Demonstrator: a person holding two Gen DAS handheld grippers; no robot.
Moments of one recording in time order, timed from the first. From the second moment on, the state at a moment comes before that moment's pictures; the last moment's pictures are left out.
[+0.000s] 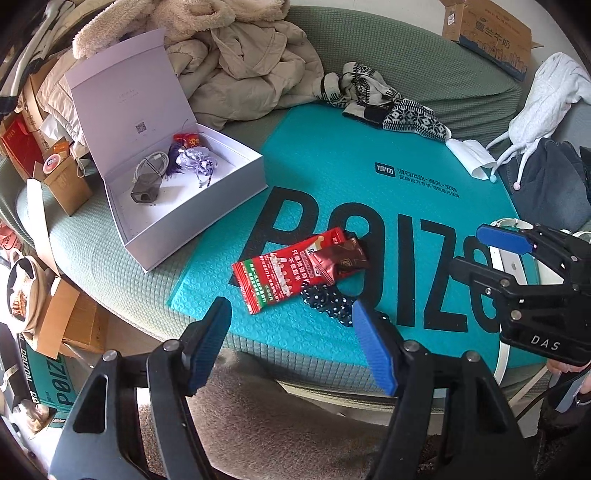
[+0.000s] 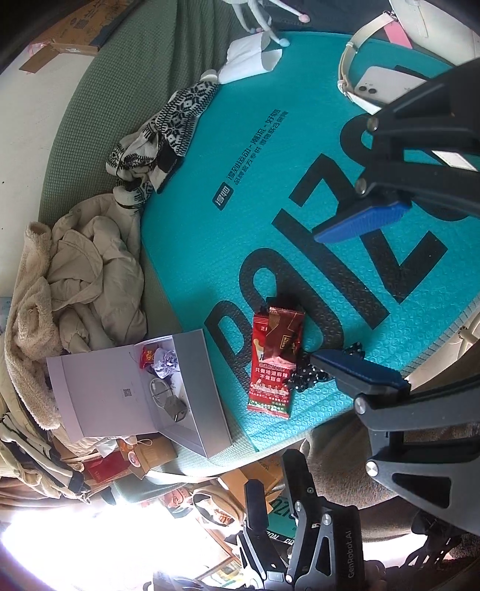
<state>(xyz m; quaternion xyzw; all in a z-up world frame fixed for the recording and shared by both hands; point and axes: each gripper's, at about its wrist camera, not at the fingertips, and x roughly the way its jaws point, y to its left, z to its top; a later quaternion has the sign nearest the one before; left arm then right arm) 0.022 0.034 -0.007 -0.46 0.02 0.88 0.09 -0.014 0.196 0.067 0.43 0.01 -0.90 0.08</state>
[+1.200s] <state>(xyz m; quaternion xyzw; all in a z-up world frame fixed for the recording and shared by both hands) -0.066 0.001 -0.115 -0.53 0.04 0.84 0.14 -0.071 0.145 -0.024 0.52 0.02 -0.84 0.18</state>
